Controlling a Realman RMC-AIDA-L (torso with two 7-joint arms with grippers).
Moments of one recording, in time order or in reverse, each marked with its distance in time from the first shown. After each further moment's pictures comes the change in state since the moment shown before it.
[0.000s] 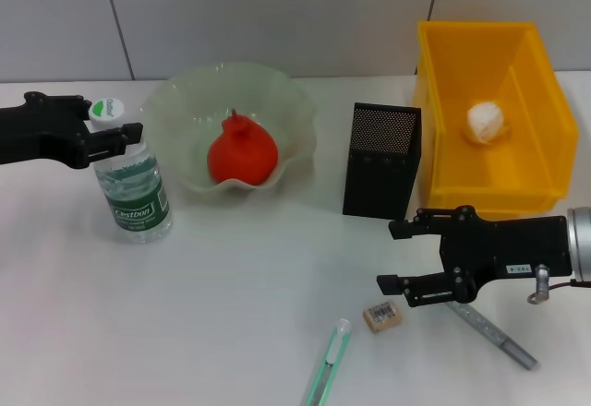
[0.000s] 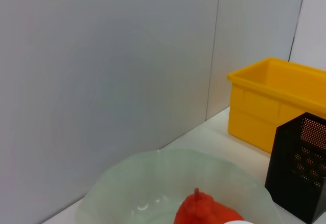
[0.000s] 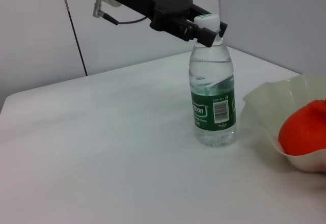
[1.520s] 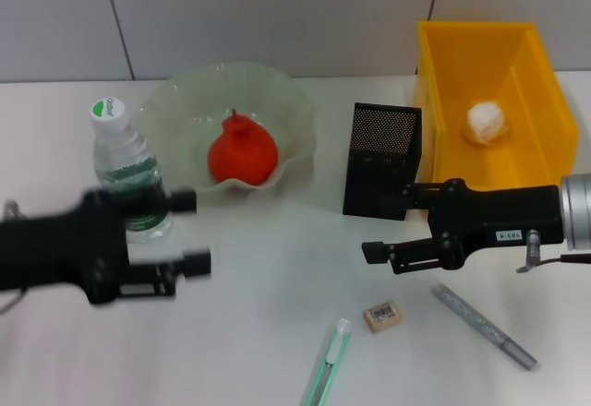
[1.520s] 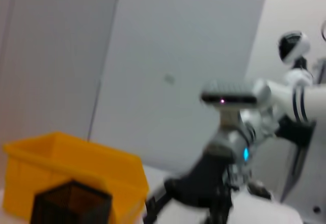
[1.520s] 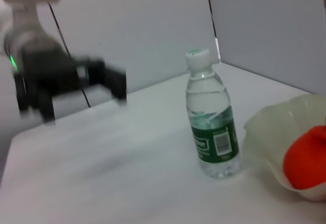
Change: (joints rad) left arm 0.093 0.053 0.070 -0.288 -0.325 0.468 0.264; right arm 0.043 0.000 -0.011 -0.050 0.041 -0.039 0.185
